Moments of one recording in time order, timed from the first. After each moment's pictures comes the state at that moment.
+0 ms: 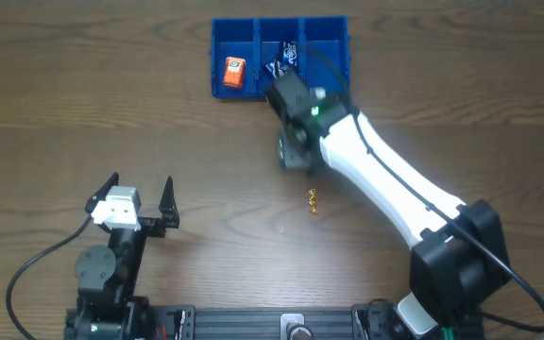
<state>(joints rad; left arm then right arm) -0.09 0.02 0.02 -0.12 0.04 -0.04 0.60 1.73 1.33 -1.02 0.15 0.52</state>
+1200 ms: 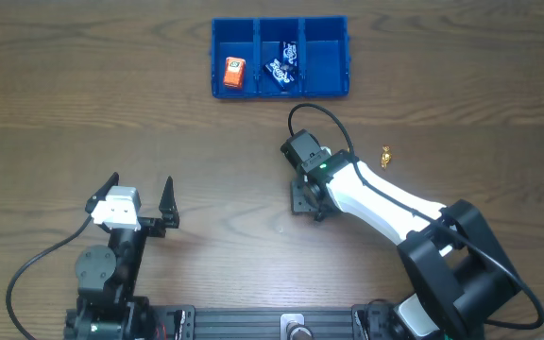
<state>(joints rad) -0.09 0.02 0.02 -0.12 0.04 -0.04 0.62 1.68 0.90 -0.66 0.01 0.56</state>
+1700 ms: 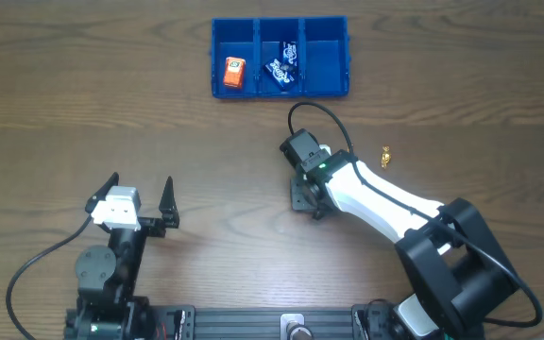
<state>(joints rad) -0.09 0.02 0.02 -0.12 0.04 -0.04 0.62 1.69 0.90 -0.63 0.02 0.57</state>
